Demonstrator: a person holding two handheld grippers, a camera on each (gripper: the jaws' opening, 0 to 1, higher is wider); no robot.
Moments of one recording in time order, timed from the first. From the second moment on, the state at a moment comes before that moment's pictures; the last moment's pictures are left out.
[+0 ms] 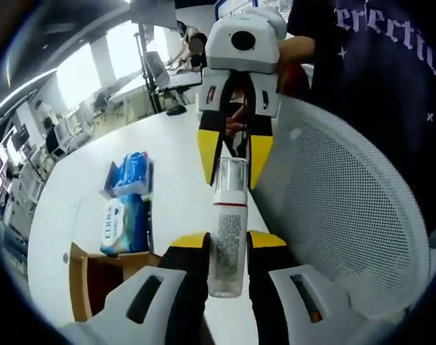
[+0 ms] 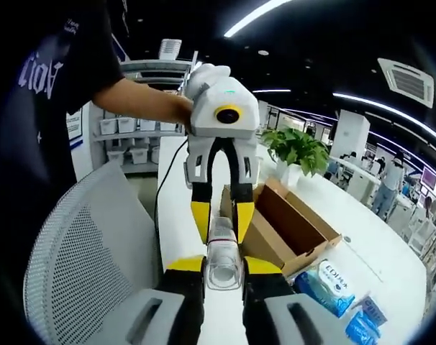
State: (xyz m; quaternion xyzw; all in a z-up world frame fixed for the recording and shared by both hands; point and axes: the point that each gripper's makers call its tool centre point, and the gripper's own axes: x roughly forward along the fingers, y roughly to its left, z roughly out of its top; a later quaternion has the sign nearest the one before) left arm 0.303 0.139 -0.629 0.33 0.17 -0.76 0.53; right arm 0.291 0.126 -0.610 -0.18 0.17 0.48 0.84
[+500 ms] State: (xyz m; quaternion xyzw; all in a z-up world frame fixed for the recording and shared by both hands) left arm 0.314 0.136 -0.629 0.33 0.18 -0.74 0.56; right arm 0.298 0.124 -0.608 -0.18 0.18 0.47 0.84
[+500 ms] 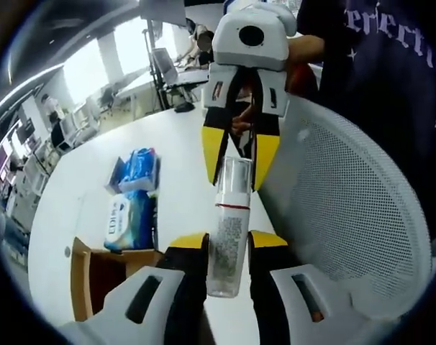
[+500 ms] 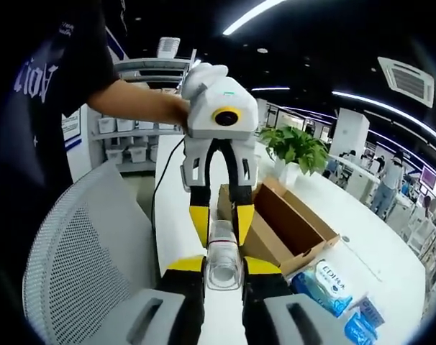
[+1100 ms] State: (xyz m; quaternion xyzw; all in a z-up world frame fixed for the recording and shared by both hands) left arm 0.336 0.155 -0.619 0.26 0.20 -0.69 0.64; right arm 0.320 0.121 -0.596 -0.21 0.19 0.50 0.82
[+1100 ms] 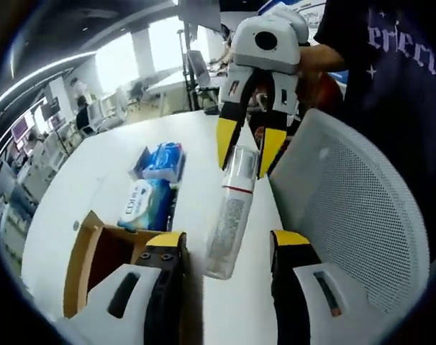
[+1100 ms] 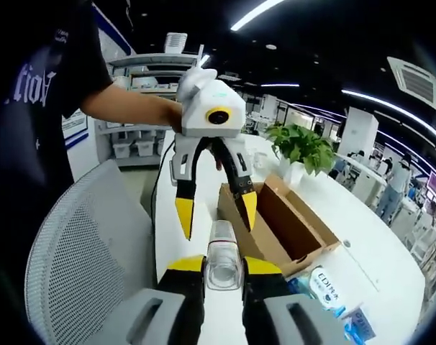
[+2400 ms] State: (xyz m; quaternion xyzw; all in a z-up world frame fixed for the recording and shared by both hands) left arm 0.363 0.226 -0.618 0.13 0.22 -0.53 0.81; right arm 0.417 0.048 -0.530 -0.40 0.23 0.52 0.72
